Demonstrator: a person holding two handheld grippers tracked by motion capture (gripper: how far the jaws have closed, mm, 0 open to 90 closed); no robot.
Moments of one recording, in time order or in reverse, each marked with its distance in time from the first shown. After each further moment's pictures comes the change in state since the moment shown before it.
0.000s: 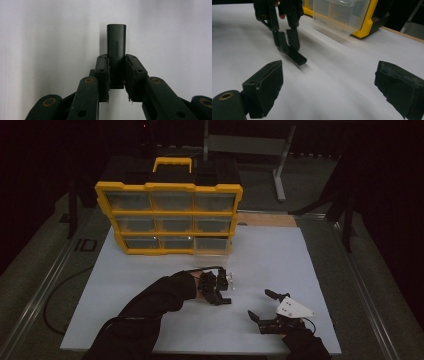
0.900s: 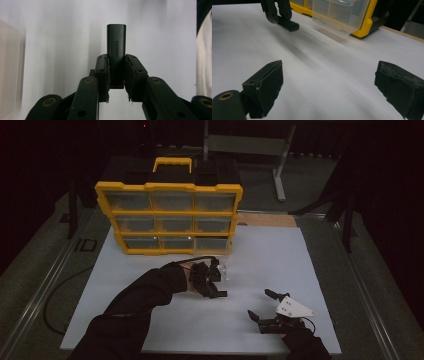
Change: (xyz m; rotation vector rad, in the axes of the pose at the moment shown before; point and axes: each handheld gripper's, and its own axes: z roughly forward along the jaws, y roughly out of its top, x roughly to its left) left arm -0.003 -0.008 -0.054 -0.038 0.009 -0.005; right arm -0.001 0.000 0.001 0.004 0.000 0.009
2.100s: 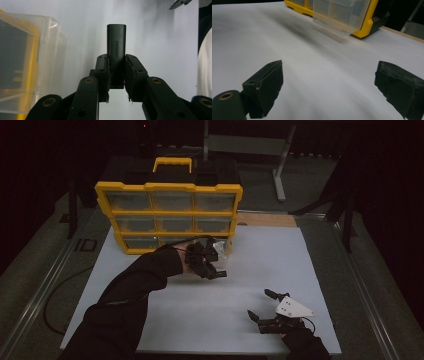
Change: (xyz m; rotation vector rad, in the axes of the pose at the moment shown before) left arm 0.020 0.008 -0.054 -0.054 0.088 -0.038; right arm 0.000 0.000 0.001 0.000 0.000 -0.002
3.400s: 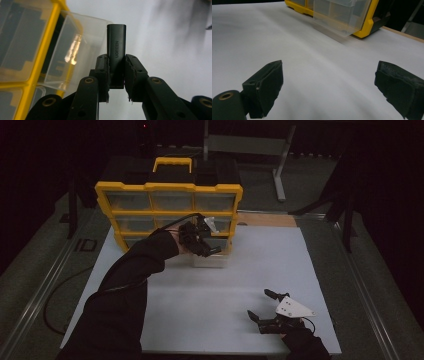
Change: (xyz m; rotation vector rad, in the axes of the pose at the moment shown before) left arm 0.048 -0.010 -0.025 -0.053 0.108 -0.147; right arm 0.000 0.000 0.000 -0.002 0.003 -0.003
